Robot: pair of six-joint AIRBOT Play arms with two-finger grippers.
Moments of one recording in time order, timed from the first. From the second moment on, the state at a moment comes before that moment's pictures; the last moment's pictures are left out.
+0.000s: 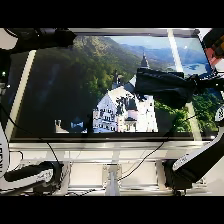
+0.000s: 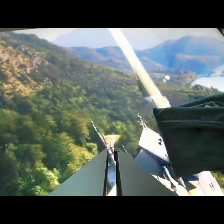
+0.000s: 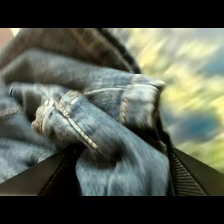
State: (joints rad) left arm -0.16 -1.35 1.71 1.02 -0.91 -1.25; right arm -0.61 -2.10 1.85 -0.89 1.32 1.34
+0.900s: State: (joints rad) left arm -0.16 -1.35 1.71 0.99 -0.91 -1.25; right arm -0.52 -1.92 1.86 -0.84 1.32 1.20
